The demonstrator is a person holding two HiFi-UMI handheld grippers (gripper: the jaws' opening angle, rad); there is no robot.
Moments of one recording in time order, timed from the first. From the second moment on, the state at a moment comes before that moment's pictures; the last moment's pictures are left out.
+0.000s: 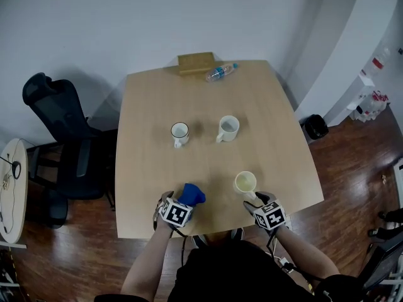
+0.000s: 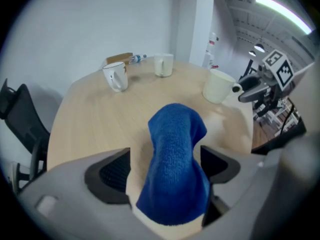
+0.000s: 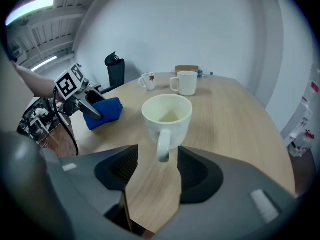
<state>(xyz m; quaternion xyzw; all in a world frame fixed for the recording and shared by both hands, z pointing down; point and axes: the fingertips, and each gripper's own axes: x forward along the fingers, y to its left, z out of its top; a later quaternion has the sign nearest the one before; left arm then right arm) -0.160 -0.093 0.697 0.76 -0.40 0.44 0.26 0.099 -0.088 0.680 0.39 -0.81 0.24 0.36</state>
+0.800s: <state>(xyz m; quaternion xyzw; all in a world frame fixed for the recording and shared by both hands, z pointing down) -0.066 0.135 0.548 0.81 -0.49 0.16 0.29 0.144 0.088 0.575 0.35 -0.86 0.33 0.14</state>
